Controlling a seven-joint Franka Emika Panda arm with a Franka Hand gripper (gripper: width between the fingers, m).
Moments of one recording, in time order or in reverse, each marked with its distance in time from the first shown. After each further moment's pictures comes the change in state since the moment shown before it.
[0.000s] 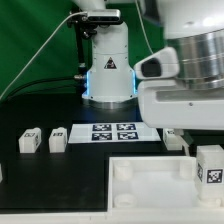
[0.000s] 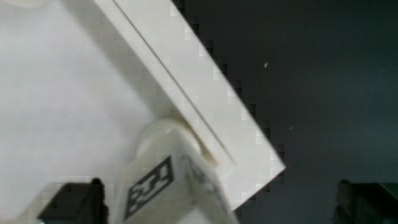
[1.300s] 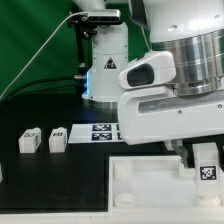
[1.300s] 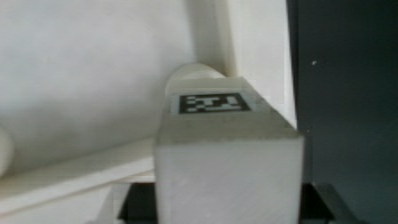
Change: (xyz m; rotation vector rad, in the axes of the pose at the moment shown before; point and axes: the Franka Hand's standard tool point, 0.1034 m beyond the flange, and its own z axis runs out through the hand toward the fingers) arm 0.022 0.015 -0.002 -0.033 0.034 -0.224
